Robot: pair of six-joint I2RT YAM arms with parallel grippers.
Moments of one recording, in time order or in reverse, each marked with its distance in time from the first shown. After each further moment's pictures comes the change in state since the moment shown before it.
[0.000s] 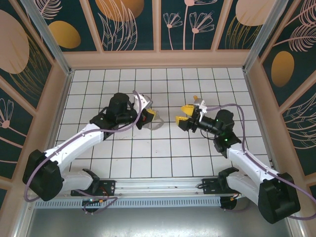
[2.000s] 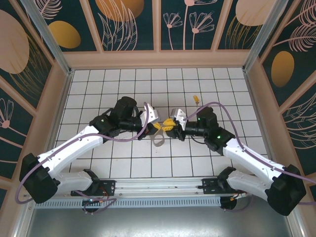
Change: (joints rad) left arm -0.140 -0.029 0.100 -0.292 0.024 0.234; right arm 0.295 0.053 0.200 -0.481 0.138 -0.353
